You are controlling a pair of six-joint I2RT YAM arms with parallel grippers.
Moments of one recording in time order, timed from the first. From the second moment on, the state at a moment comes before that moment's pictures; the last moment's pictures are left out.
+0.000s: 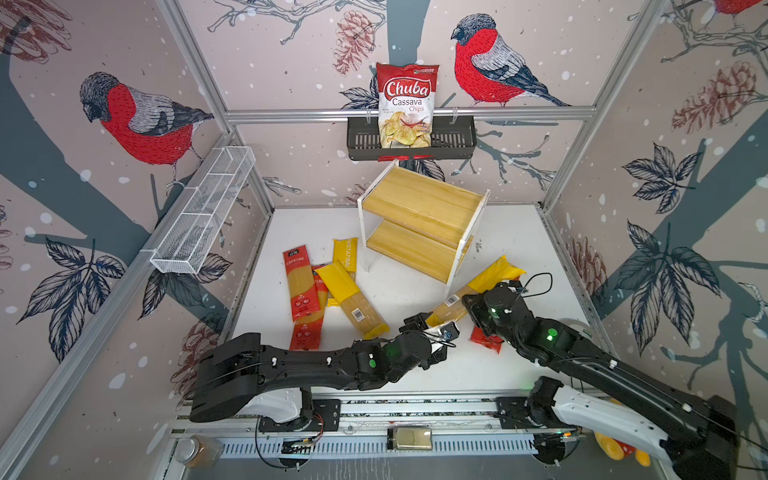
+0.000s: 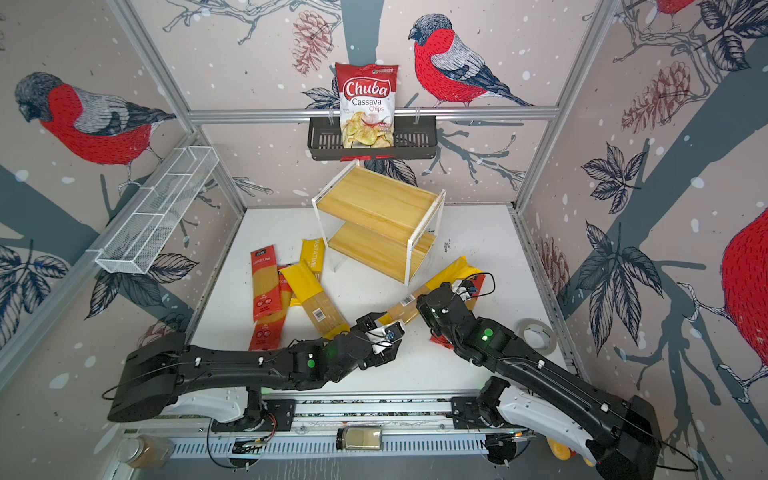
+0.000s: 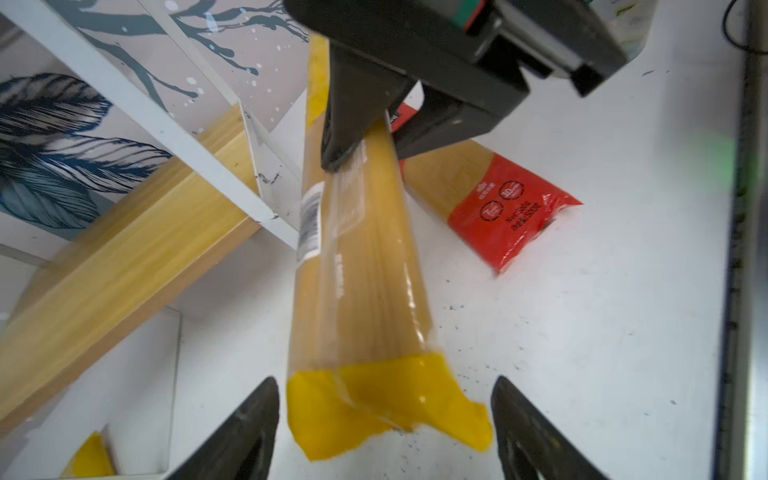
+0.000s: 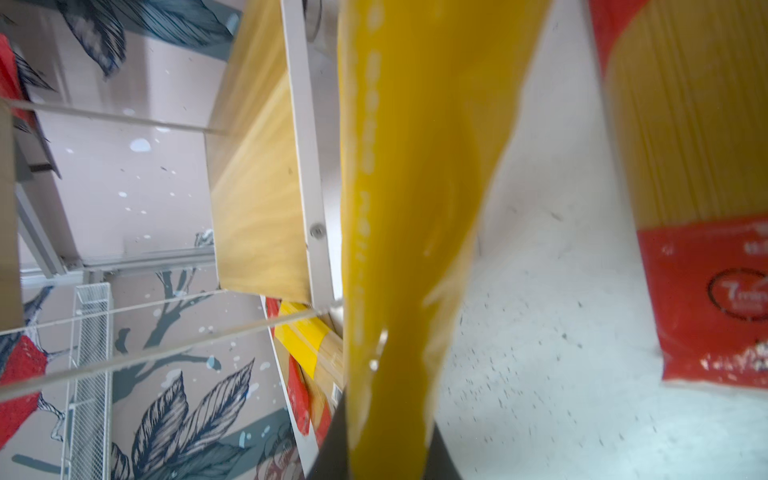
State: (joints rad) left arm -1.34 1.34 0.66 0.20 -0.50 0.27; right arm 0.89 0.86 0.65 -0.45 0.28 1.52
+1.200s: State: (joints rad) left arm -1.35 1.49 0.69 0.41 -0.71 0.49; right arm 0.96 0.86 0.68 -0.43 0.35 1.51
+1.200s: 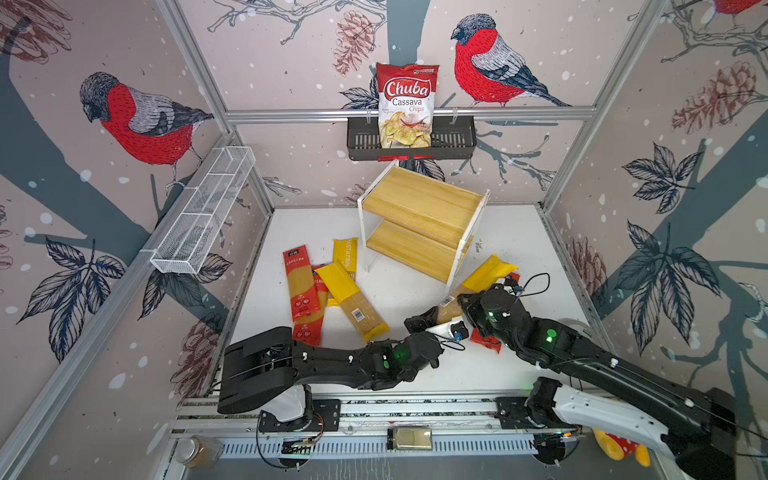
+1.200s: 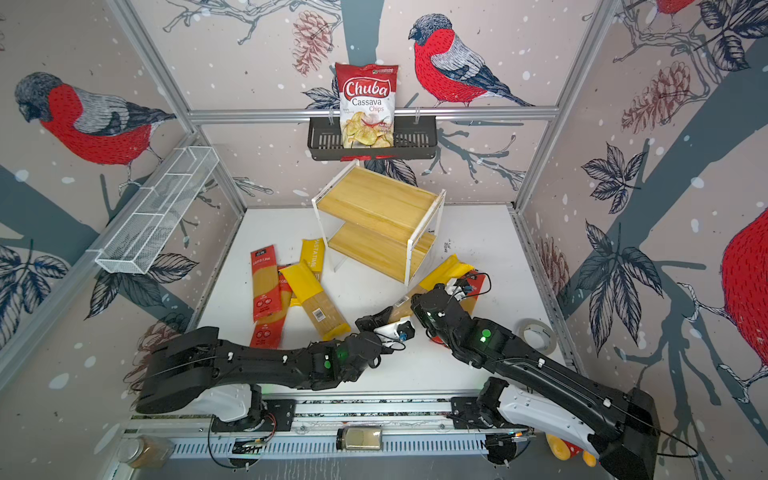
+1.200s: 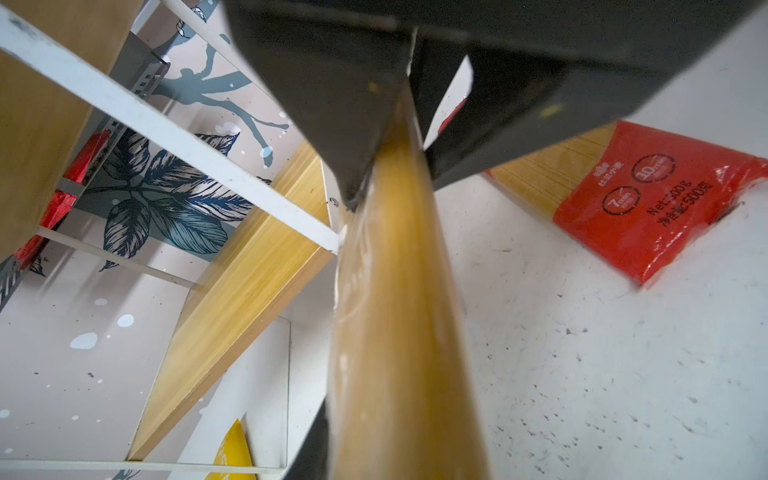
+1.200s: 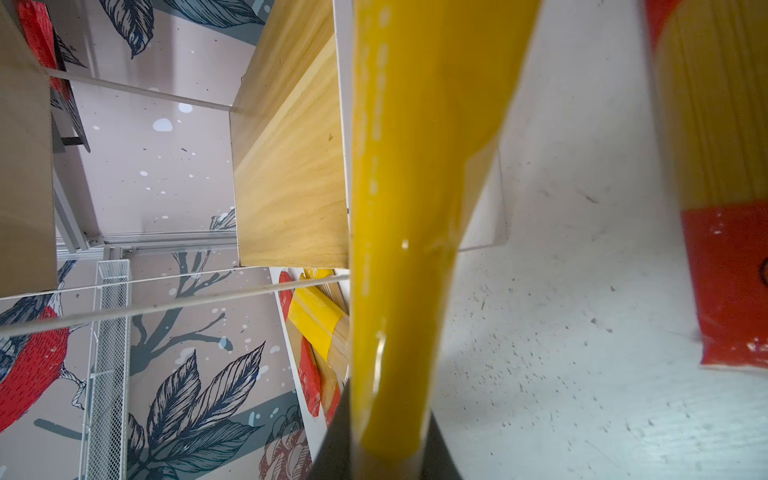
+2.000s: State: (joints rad) left arm -1.29 1.33 0.68 0.31 -0.54 0.12; right arm 0.80 0.72 0.71 -0.35 0.31 1.20
